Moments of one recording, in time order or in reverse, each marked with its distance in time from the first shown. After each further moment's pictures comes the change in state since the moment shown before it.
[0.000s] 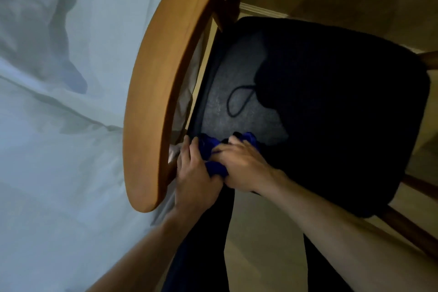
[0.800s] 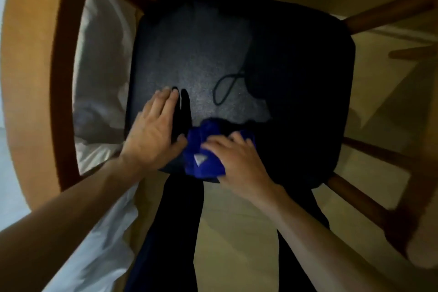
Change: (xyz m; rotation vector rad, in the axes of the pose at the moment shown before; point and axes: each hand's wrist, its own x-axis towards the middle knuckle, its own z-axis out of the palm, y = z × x) left_hand 0.053 0.066 0.010 0.507 -0.105 0.486; right_hand -0.107 0.072 0.033 0.097 0.315 0.198
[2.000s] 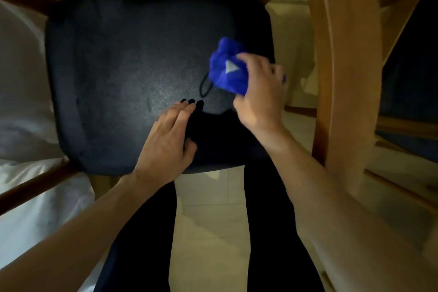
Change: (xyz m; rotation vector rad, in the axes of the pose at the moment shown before) left_hand -0.005 0.138 0.060 -0.183 0.101 0.302; right_hand -0.047 0.105 -0.096 0.029 0.627 0.595
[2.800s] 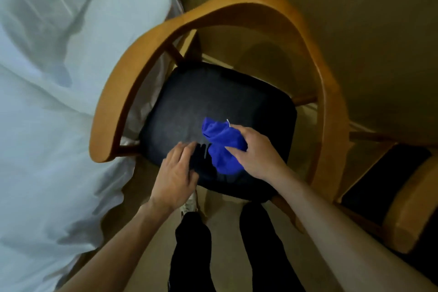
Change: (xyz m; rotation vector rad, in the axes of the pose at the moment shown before) left_hand -0.114 0.045 -0.086 -0.067 0.271 -0.447; right_hand -0.041 -0.126 -0.118 0.218 -0.664 -0.356
